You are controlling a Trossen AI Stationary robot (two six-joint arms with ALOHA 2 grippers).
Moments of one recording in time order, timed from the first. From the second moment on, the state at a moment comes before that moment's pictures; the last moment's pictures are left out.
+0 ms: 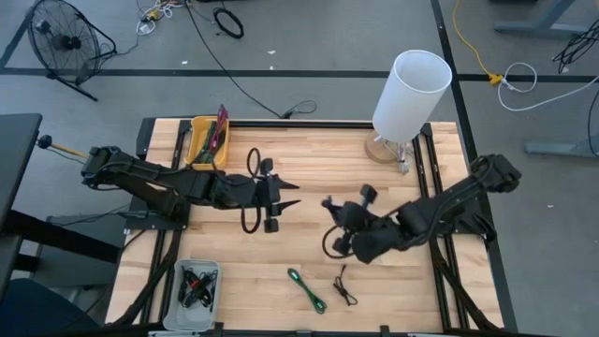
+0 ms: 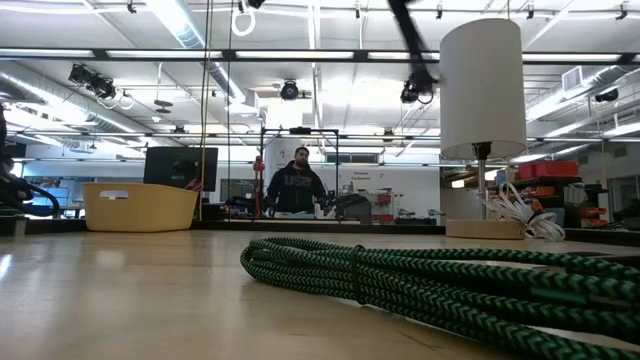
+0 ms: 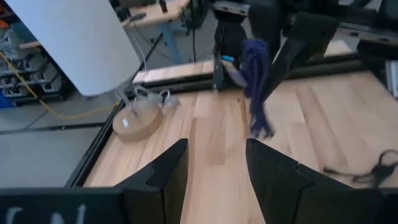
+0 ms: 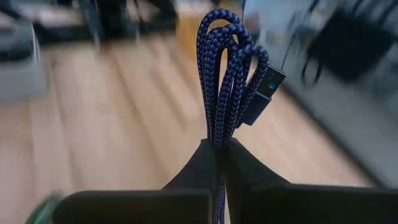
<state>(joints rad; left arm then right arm) -0.21 1.35 1.12 -0.12 -0.41 0.09 0.50 1.52 1.35 -0.74 0.85 0.57</state>
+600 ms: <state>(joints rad) -0.21 1.35 1.12 -0.05 -0.41 0.06 0.36 1.52 1.35 -0.01 0.68 -0.21</state>
